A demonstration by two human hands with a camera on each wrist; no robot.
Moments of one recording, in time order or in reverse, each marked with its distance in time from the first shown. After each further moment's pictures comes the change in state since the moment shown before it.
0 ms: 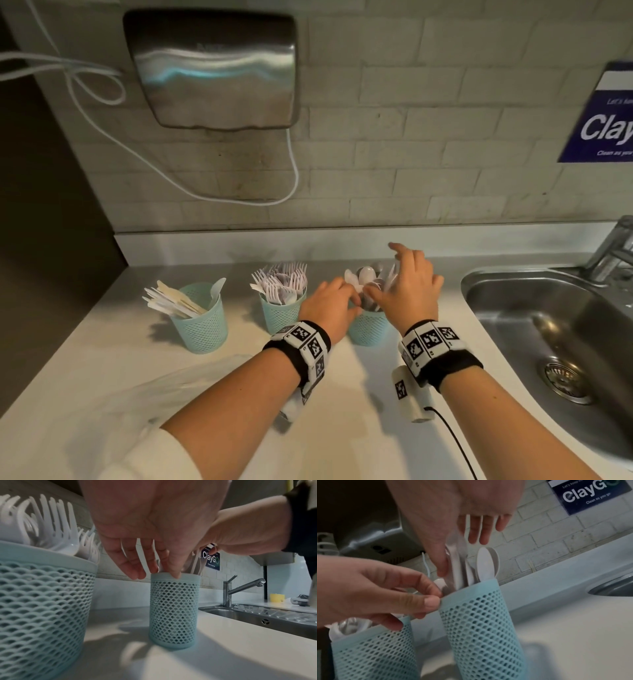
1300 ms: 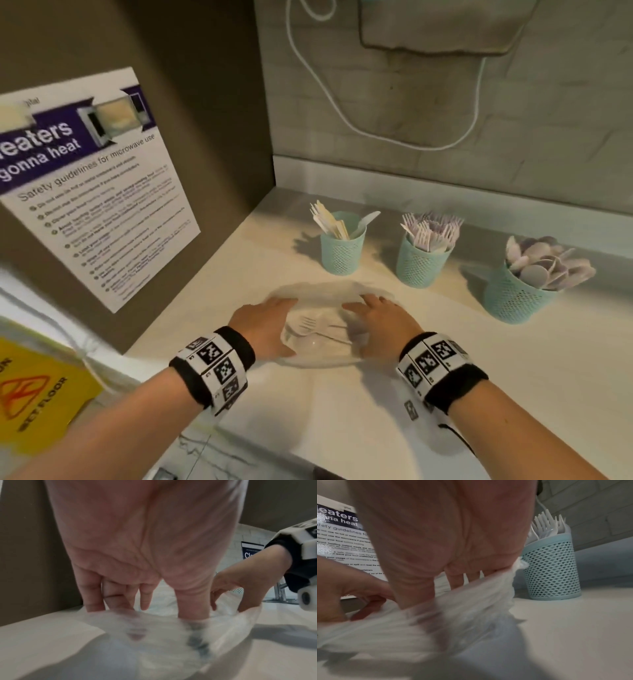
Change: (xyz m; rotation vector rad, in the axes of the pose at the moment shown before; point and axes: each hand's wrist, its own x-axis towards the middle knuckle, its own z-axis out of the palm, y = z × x) left_hand -0.264 -0.163 -0.098 0.280 -0.440 -0.553; right_hand -0.142 -0.164 0.086 -0.180 -0.995 -0.684
